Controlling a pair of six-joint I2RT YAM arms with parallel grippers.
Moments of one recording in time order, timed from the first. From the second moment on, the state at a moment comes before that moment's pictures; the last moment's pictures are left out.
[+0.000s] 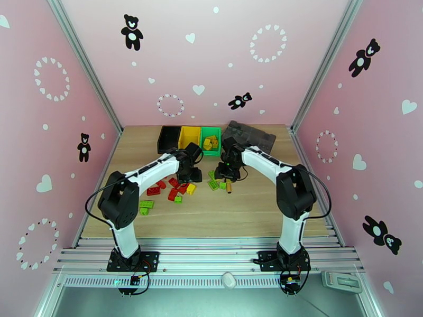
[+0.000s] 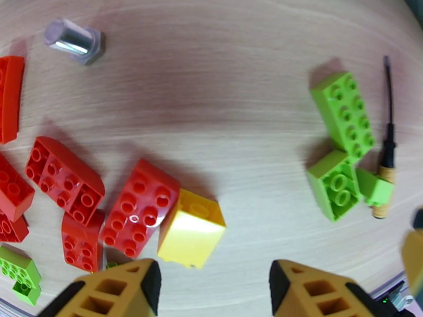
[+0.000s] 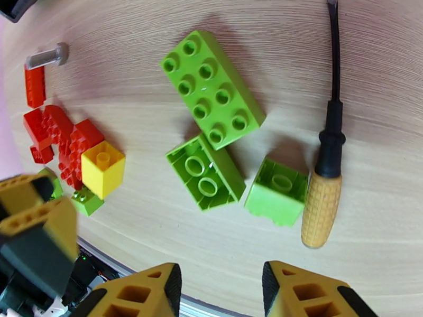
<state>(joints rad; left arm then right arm) -0.61 1.87 1.44 -0.93 0.02 -0.63 0.52 1.89 1.51 -0.98 -0.35 0.53</state>
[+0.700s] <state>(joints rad) -0.65 1.95 1.43 -0.92 0.00 -0.60 0.52 1.85 1.48 -0.94 -0.35 0.56</state>
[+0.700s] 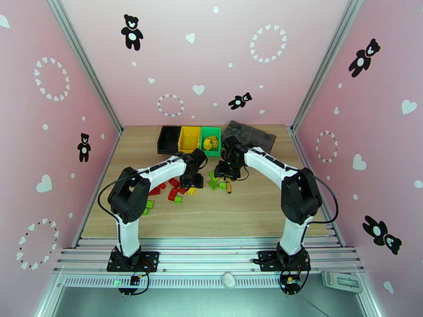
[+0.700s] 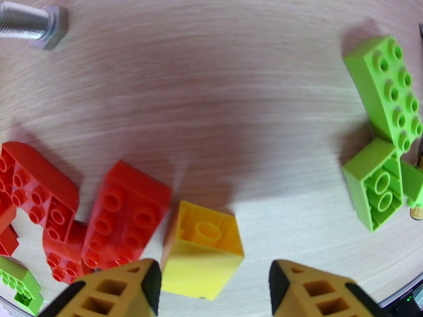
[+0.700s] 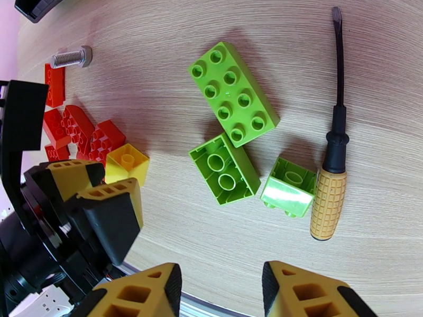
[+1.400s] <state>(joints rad) -0.69 2.00 1.44 -0.94 -0.06 -0.60 0.52 1.85 1.45 -0.92 -0.36 0.57</state>
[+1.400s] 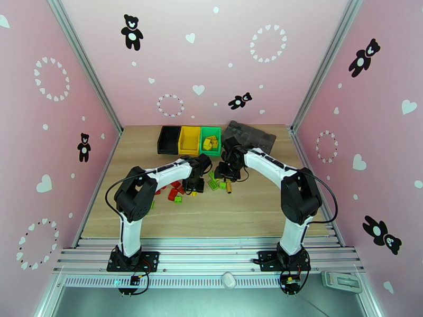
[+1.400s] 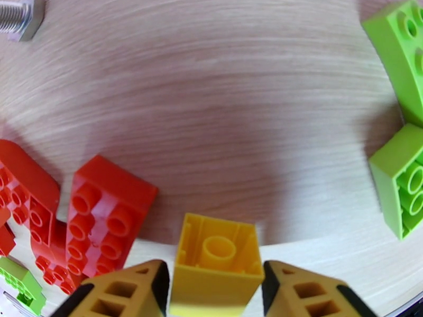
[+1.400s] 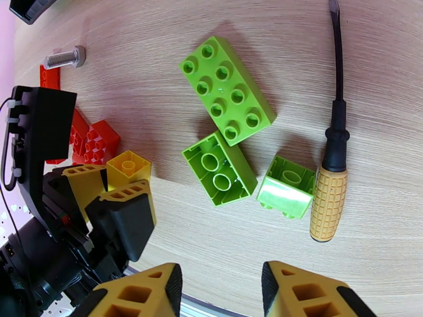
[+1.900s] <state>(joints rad) -0.62 2.00 1.50 -0.87 0.11 -0.66 0.49 1.83 1.45 -0.86 -0.41 0.64</state>
